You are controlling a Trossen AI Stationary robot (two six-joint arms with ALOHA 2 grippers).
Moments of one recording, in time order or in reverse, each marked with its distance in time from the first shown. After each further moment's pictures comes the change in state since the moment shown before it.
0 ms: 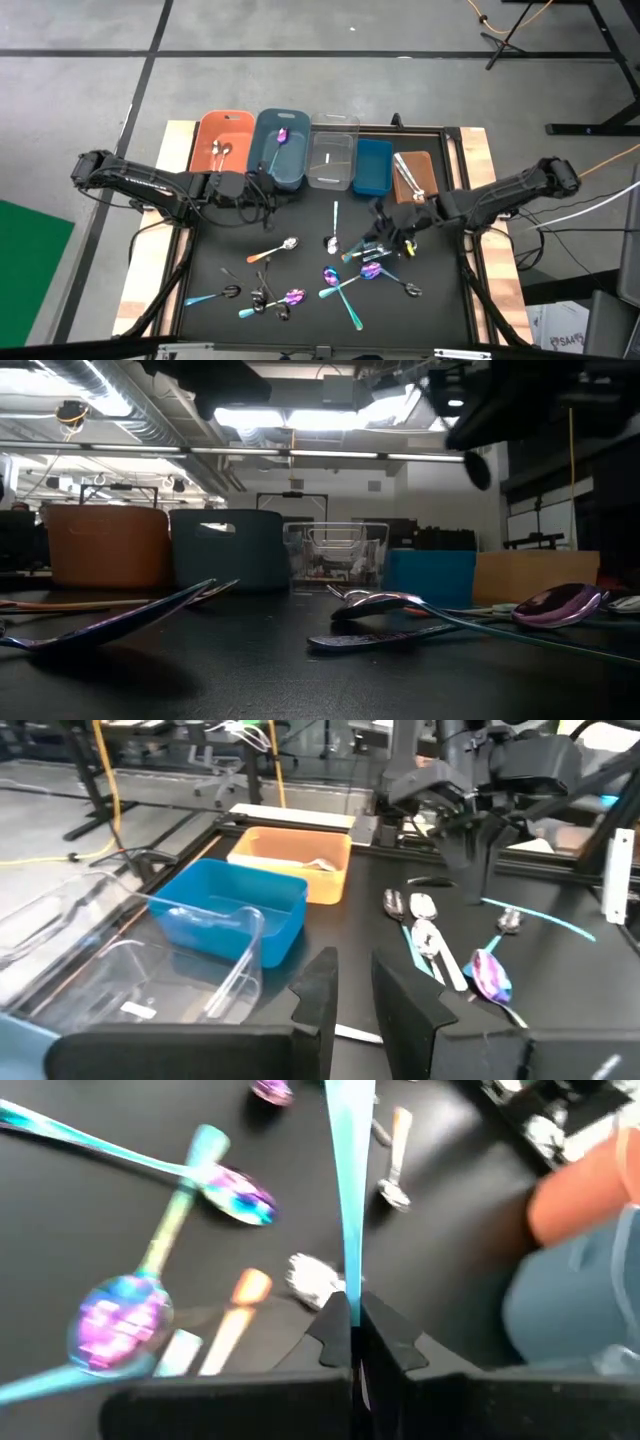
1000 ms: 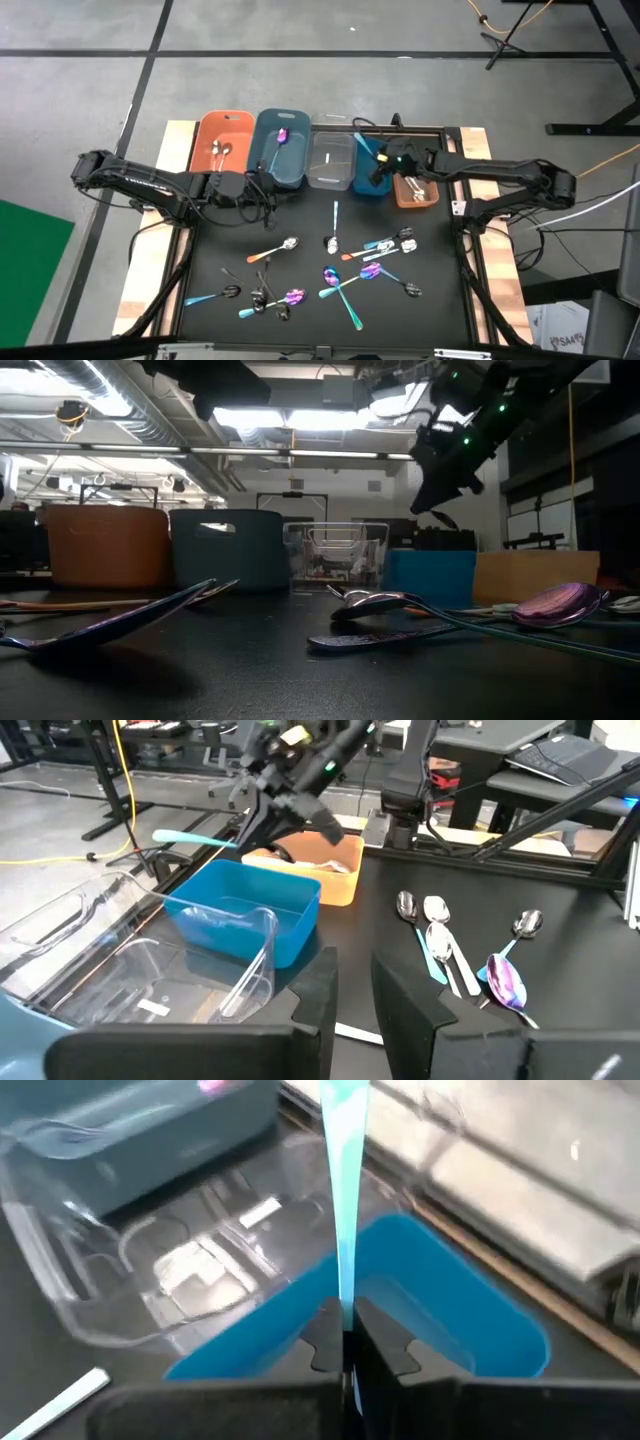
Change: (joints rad) left arm 0.000 0.000 0.000 -0.001 -0.029 -0.001; right arm -0.584 0.054 0.001 0.002 0.328 0.905
